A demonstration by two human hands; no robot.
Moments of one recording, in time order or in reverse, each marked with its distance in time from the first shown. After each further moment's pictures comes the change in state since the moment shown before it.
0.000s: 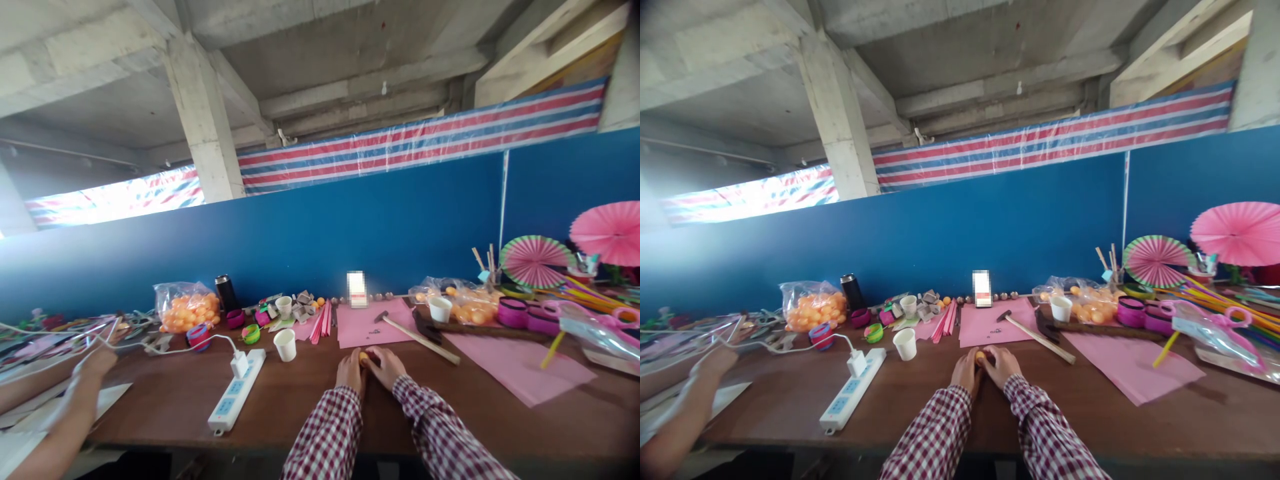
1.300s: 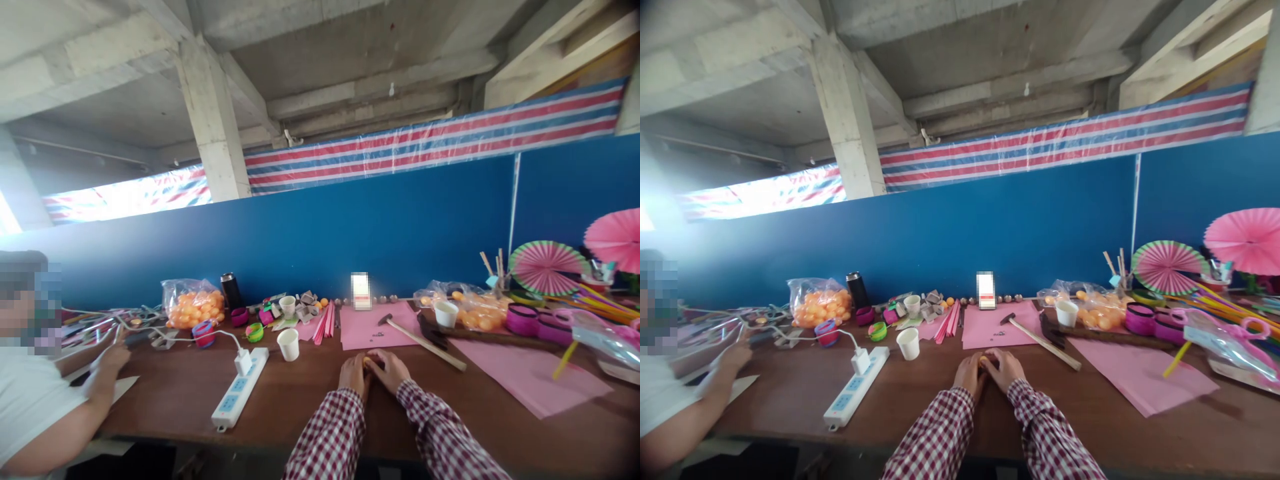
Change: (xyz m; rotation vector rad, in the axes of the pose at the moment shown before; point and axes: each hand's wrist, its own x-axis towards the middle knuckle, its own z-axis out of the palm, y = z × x) left_hand -0.004 0.005 -0.004 -0.015 0.013 0.017; right_hand 0.001 0.003 0.001 0.018 0.013 -0.013
